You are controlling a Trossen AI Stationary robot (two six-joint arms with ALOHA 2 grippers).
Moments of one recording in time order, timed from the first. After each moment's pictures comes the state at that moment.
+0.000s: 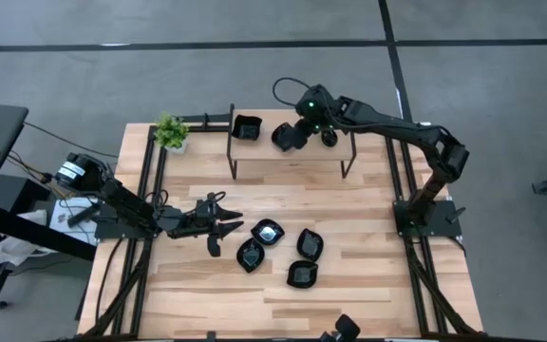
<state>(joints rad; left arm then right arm) -0.42 1.57 0.20 1.26 -0.55 -0.19 -0.55 1.65 1.44 -0.57 0.08 0.12</state>
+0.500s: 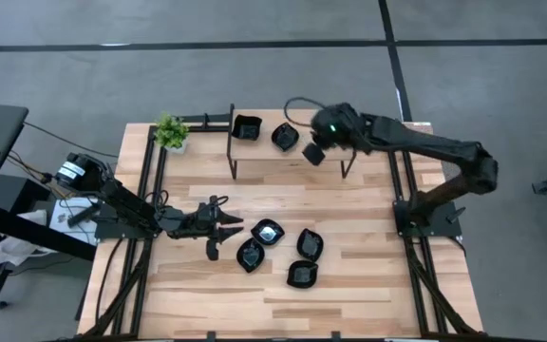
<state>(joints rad) -0.42 1.57 0.20 1.22 -0.47 -0.19 -0.32 1.39 1.36 -0.71 0.38 0.11</state>
